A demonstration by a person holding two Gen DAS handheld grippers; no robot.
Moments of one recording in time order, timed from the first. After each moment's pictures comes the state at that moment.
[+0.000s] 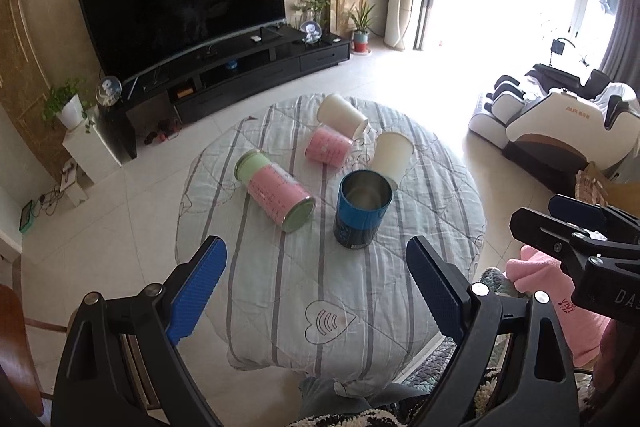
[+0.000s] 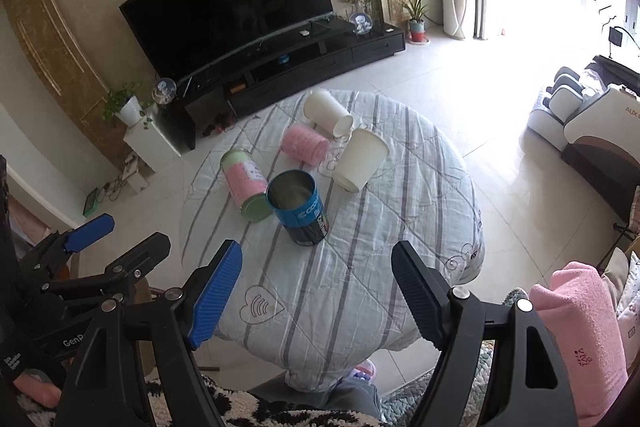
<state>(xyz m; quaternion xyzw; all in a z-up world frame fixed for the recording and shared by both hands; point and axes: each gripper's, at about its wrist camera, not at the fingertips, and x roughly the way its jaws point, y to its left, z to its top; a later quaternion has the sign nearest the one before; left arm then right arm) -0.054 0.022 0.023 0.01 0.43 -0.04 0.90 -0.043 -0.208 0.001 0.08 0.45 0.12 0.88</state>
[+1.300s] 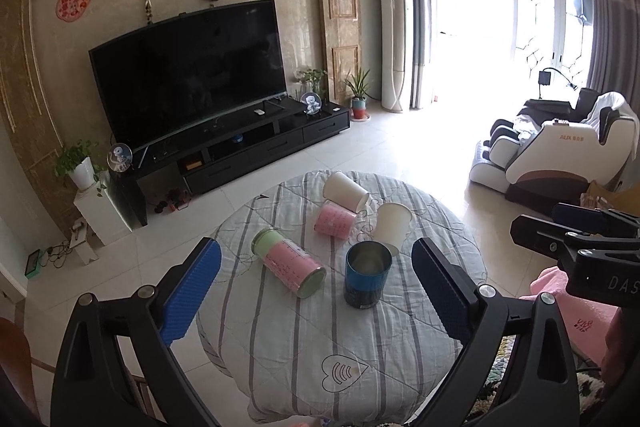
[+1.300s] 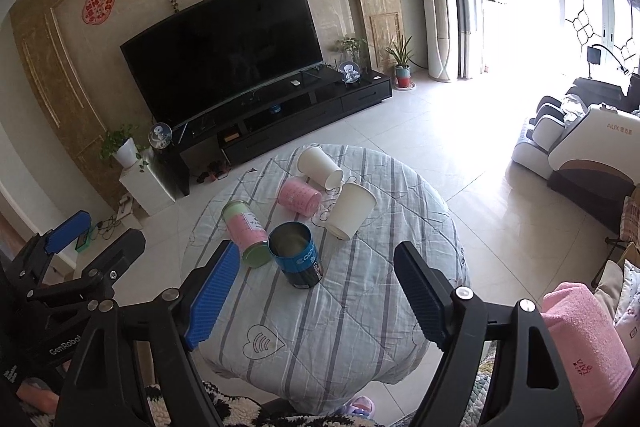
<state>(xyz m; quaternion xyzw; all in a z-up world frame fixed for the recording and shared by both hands) -0.076 0.024 0.071 0.04 0.31 -0.04 0.95 -0.060 -0.213 0.037 0.09 0.37 0.10 0.92</state>
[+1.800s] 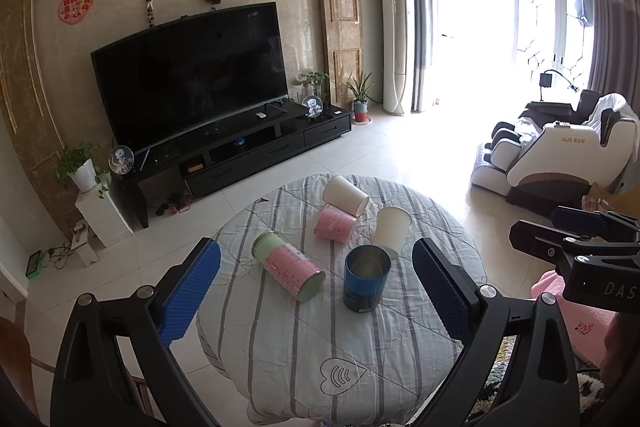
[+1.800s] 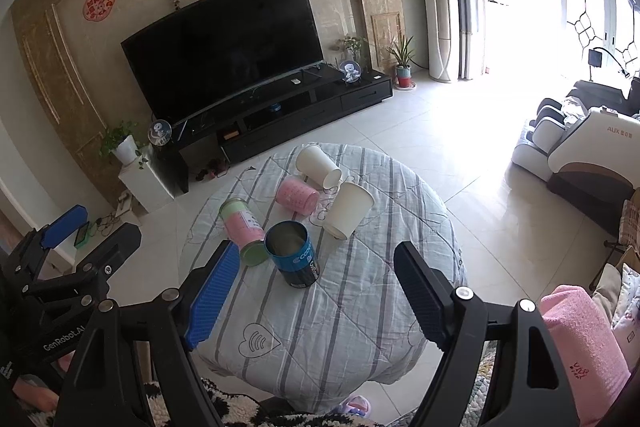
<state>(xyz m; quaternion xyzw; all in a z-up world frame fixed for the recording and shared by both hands) -0.075 0.020 0.077 0.04 0.30 -0.03 0.95 -0.060 -0.216 0.038 0.08 0.37 0.10 0.92</state>
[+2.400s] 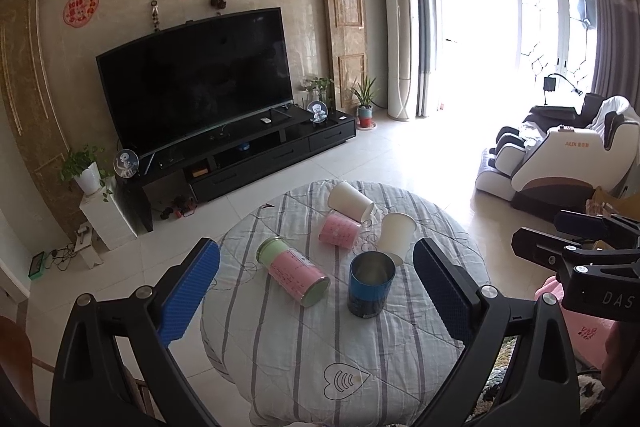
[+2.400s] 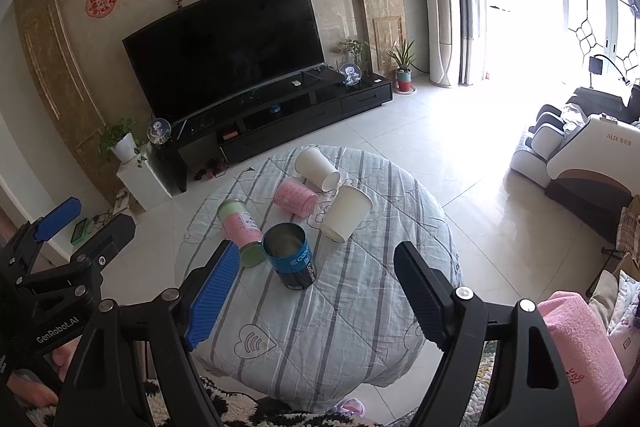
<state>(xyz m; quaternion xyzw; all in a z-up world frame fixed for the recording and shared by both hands) -0.077 0.019 0.077 0.04 0.30 -0.02 0.95 -0.057 -0.217 0.036 0.07 0.37 0.10 0.92</state>
